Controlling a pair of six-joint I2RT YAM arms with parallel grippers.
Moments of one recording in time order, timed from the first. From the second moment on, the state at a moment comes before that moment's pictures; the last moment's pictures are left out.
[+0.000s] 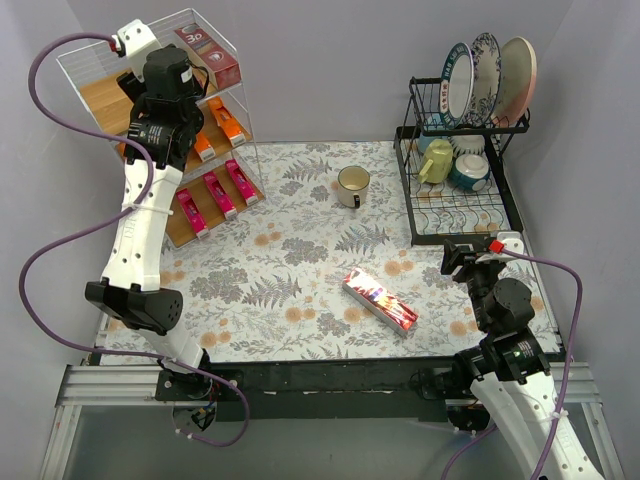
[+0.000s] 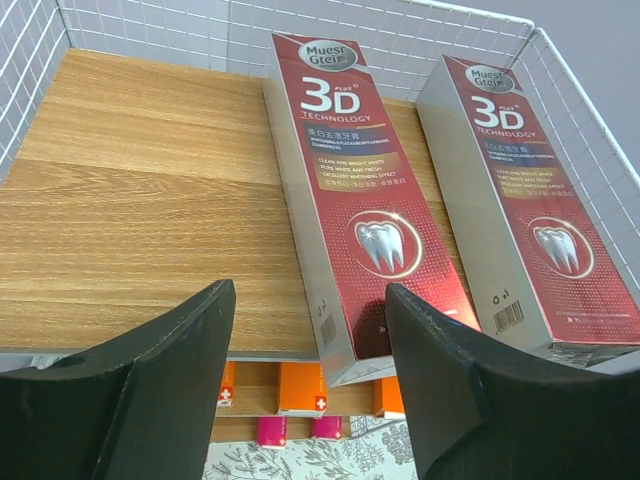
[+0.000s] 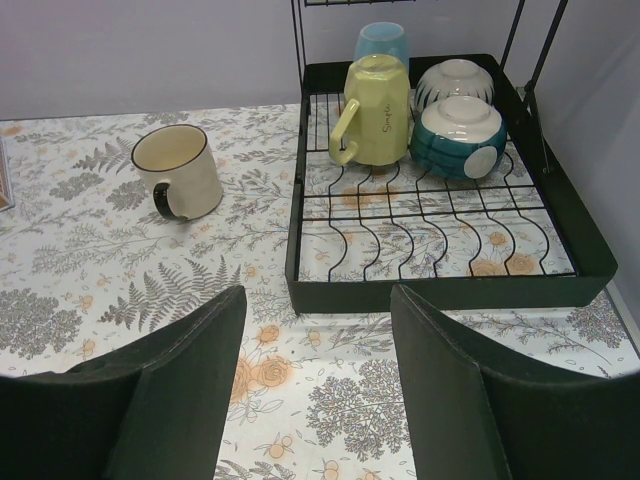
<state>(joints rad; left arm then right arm) -0.22 1.67 2.17 -0.65 -0.76 -0.35 0.36 0.24 0.41 -0.16 0.27 0.08</state>
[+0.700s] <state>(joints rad) -0.21 1.65 2.15 -0.65 -0.82 -0.34 0.36 0.24 0.41 -0.16 0.27 0.08</state>
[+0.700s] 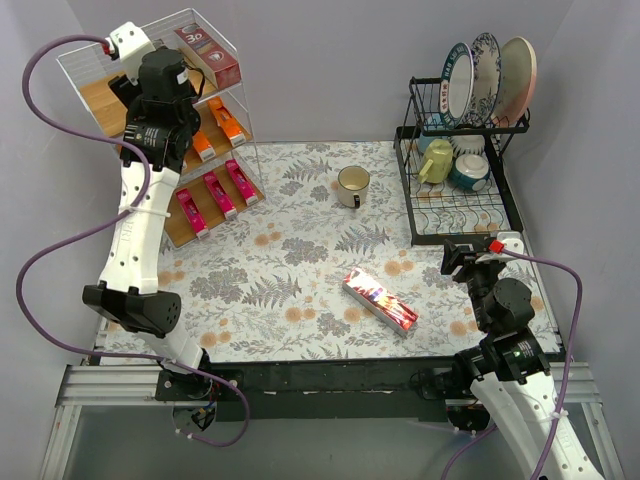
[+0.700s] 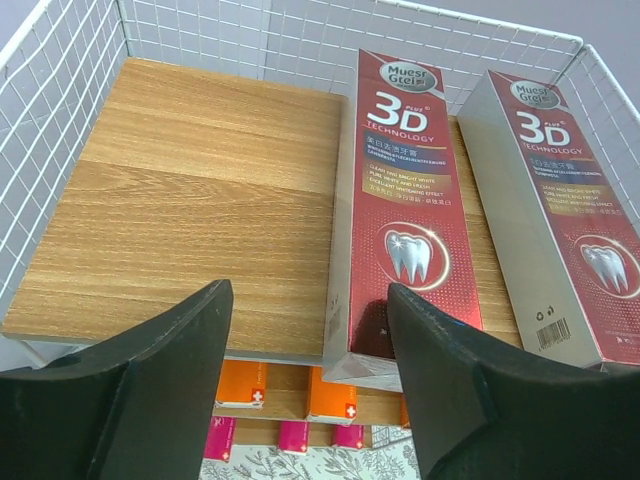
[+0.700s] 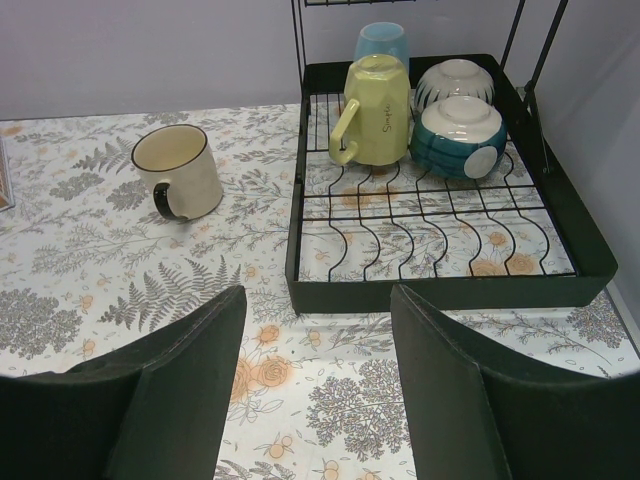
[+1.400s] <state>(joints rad) -0.20 1.11 1.91 -0.59 -0.50 -0.32 0.36 0.38 0.49 -0.27 0.20 0.13</state>
